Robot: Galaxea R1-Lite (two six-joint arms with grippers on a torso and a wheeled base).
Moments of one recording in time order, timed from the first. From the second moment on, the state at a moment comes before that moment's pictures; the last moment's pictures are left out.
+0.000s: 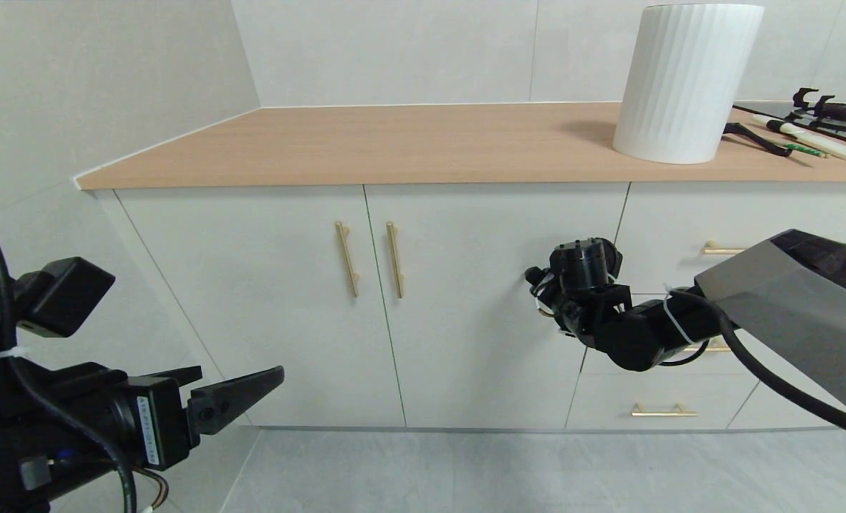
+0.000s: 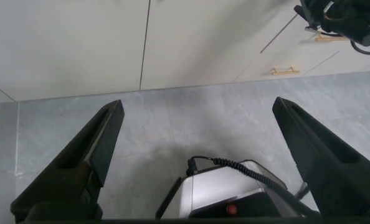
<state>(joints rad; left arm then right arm) -0.47 1.12 -0.61 -0.09 0.08 -0.33 0.47 2.29 -1.35 -0.57 -0.46 0.84</state>
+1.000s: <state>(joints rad) -0.47 1.04 -0.62 -0.09 0.11 -0.33 0.51 1.59 -0.86 -0.58 -0.32 0.51</state>
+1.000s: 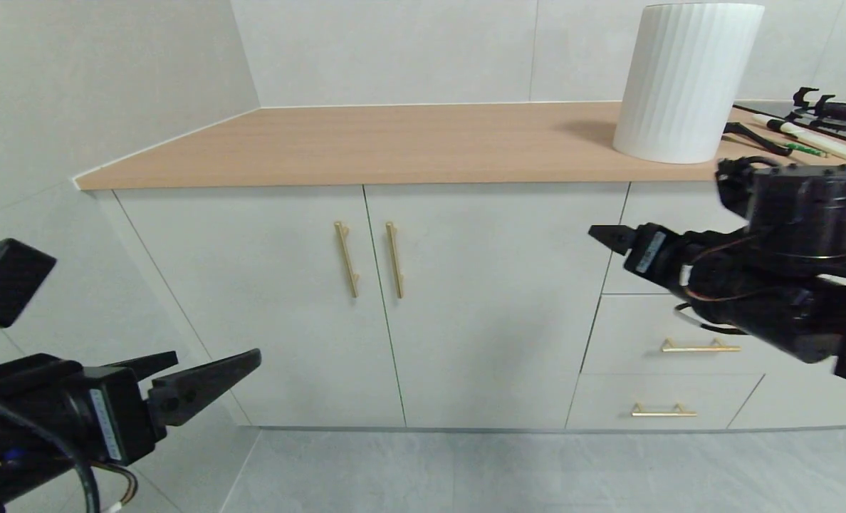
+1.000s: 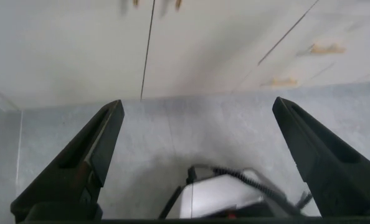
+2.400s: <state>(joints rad) -0.04 0.07 -0.32 0.28 0.31 -0.11 -0.01 0.04 -0.33 0.11 -0.25 -0.01</state>
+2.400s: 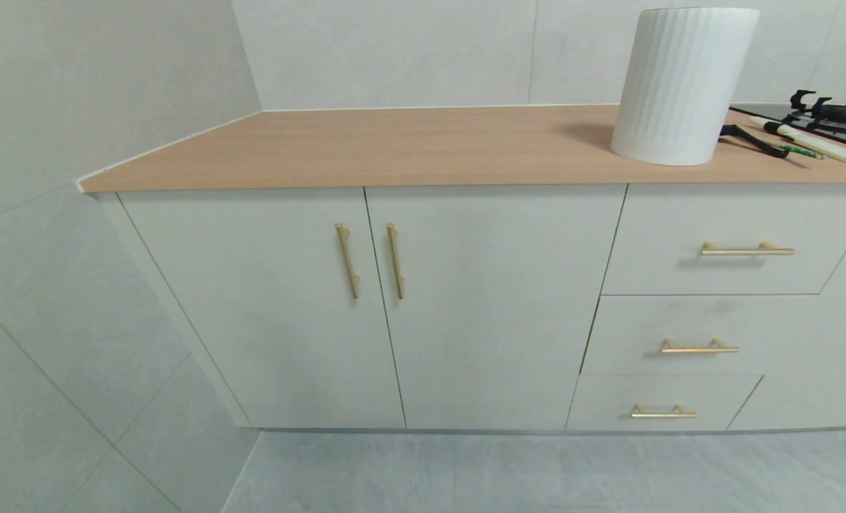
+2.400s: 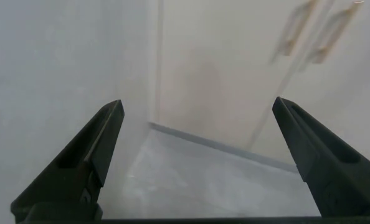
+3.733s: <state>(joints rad) 0.00 0.00 0.00 0.00 -0.02 0.05 0.00 0.00 0.00 0.00 -0.04 -0.01</state>
